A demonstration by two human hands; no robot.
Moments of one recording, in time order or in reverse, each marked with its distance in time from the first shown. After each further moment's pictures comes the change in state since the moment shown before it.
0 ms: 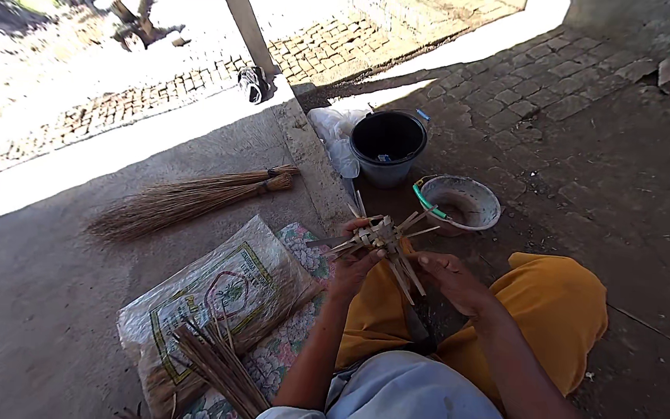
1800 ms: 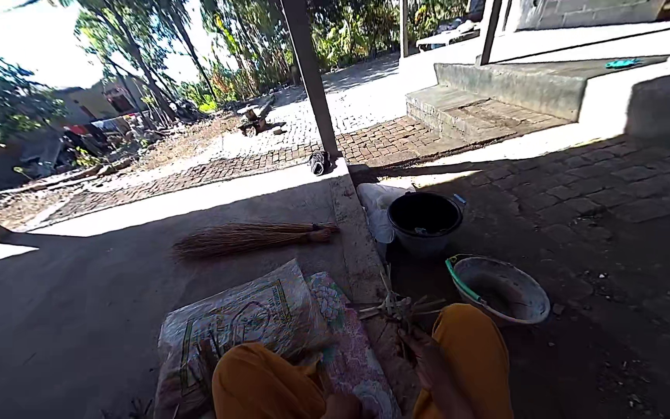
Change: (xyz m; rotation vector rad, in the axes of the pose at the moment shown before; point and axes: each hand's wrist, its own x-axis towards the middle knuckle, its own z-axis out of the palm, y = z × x) left_hand -0.151 -0.059 -0.062 1.528 -0.430 -1.149; right_hand 0.037 0.114 0.031 0.448 0.301 0.176
